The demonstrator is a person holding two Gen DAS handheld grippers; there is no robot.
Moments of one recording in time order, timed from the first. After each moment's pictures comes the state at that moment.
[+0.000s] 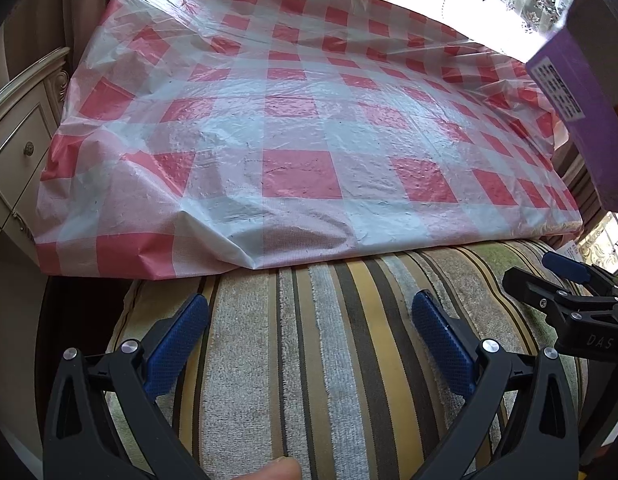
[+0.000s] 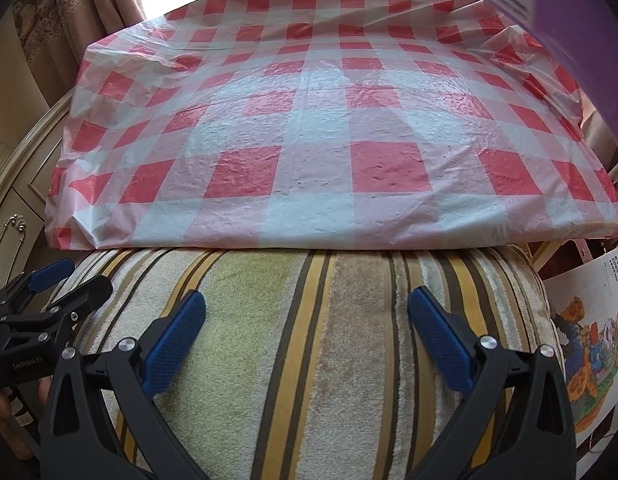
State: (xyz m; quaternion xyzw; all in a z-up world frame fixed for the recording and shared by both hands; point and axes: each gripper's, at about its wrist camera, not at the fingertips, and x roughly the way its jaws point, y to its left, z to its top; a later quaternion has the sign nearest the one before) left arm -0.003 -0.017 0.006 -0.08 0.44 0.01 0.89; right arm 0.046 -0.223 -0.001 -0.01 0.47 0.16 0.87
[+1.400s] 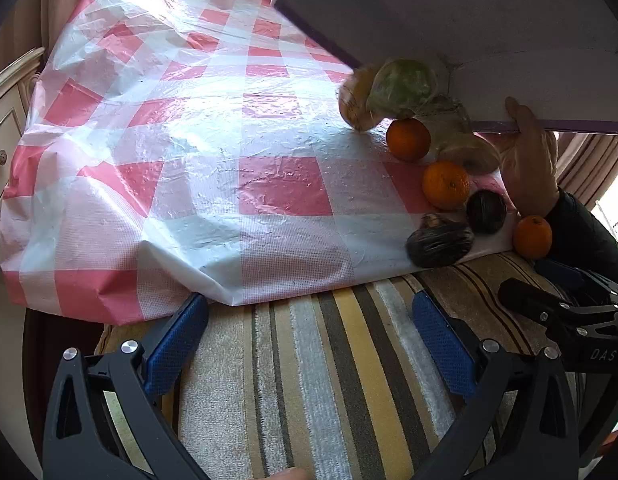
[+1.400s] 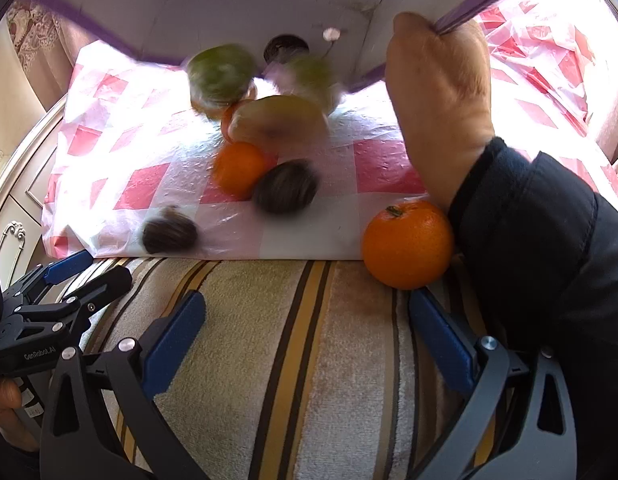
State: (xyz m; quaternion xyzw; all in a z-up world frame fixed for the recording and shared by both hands) left arm 0.021 -0.016 -0.002 -0.10 0.44 -0.03 0.89; right arm 0.054 -0.228 -0.005 0.00 0.47 0.15 0.87
